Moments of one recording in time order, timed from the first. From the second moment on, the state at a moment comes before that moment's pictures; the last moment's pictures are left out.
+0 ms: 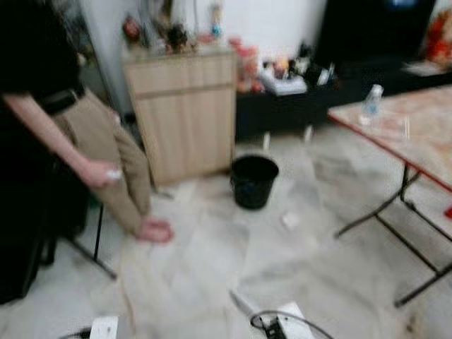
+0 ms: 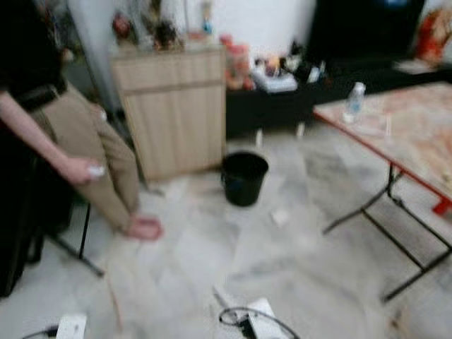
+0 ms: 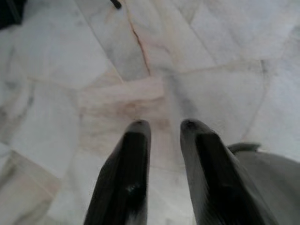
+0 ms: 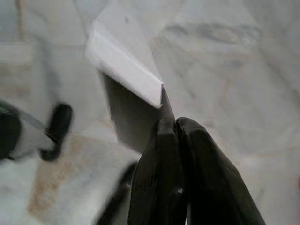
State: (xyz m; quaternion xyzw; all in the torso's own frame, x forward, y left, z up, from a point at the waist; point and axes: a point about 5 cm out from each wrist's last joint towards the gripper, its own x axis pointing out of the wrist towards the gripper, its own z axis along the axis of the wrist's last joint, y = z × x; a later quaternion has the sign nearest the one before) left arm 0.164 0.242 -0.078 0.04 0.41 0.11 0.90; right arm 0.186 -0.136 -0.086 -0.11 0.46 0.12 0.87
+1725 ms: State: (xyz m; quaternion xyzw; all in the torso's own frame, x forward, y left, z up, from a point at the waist) left arm 0.179 0.230 -0.074 0.03 0.39 0.10 0.91; right arm 0.186 -0.149 -0.085 -0.11 0.45 0.09 0.88
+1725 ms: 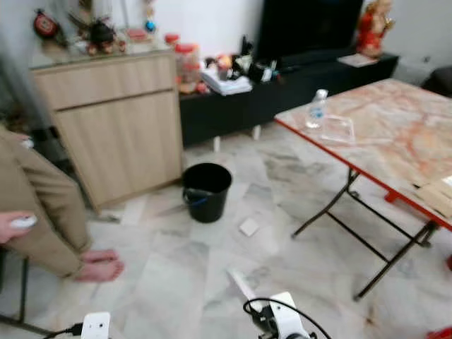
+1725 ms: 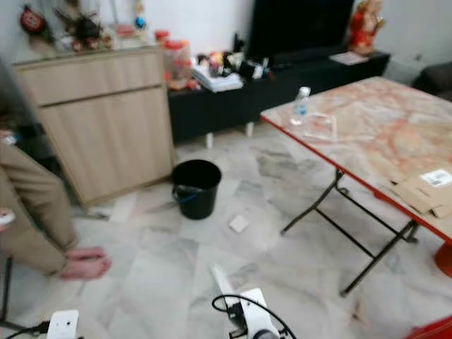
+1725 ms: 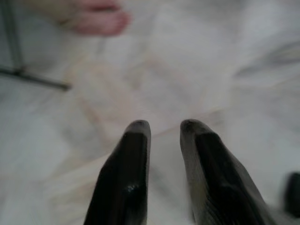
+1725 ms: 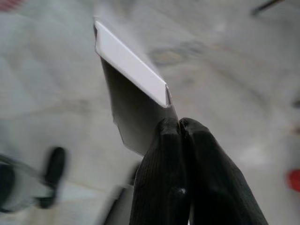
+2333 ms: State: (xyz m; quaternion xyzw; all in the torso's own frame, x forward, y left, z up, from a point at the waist) left arm 0.172 0.230 -0.077 0.03 0.40 0.10 0.91; right arm 0.186 -0.152 -0.085 -0.11 0.45 0.09 0.88
